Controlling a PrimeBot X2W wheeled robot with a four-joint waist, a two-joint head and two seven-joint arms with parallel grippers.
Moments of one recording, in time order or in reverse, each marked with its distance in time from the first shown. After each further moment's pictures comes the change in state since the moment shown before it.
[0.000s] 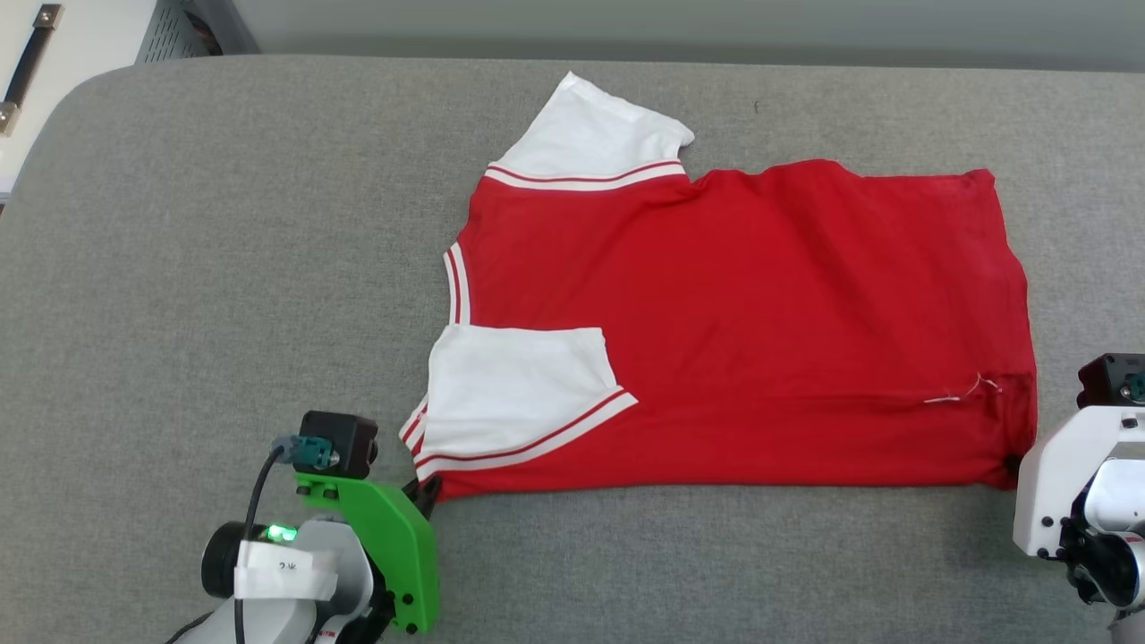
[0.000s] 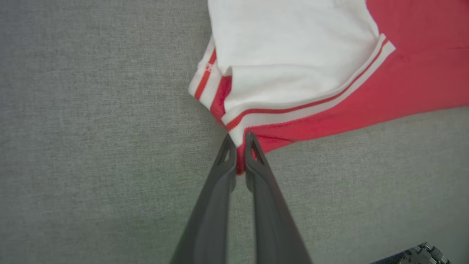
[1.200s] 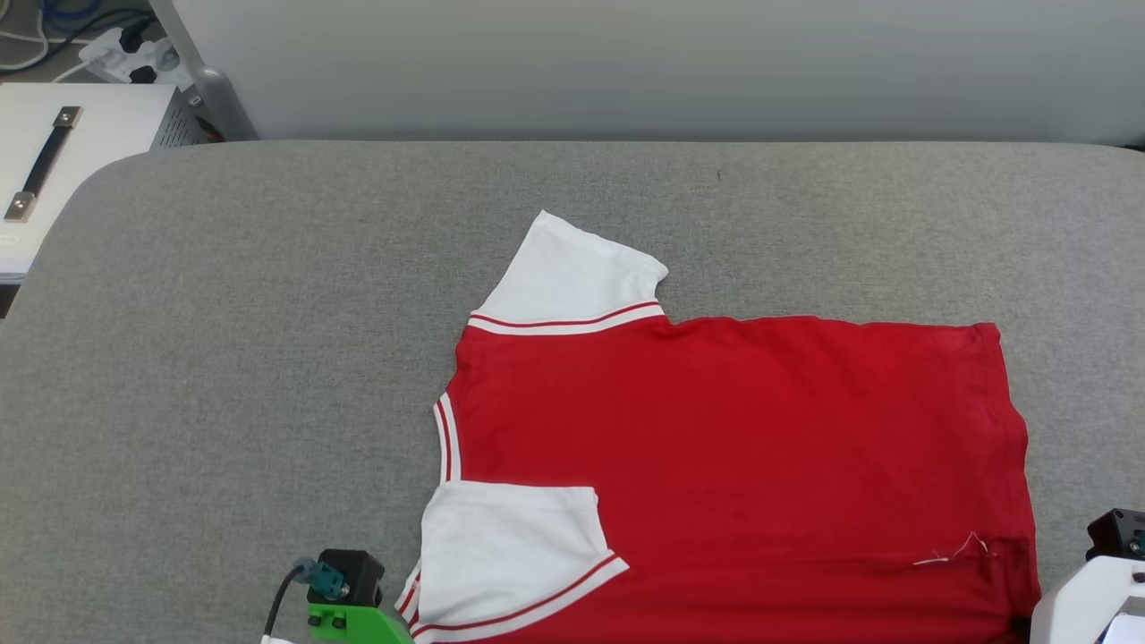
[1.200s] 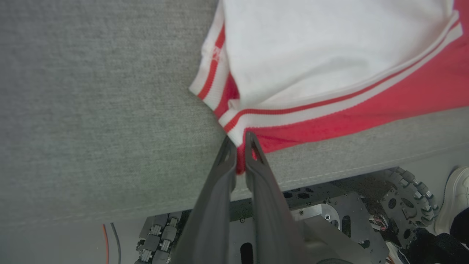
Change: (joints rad) left arm 0.181 0.013 -0.058 0.093 -0.088 -0.016 0.050; right arm 0.287 0.055 -0.083 -0.113 0.049 0.000 0.028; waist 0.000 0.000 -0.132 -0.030
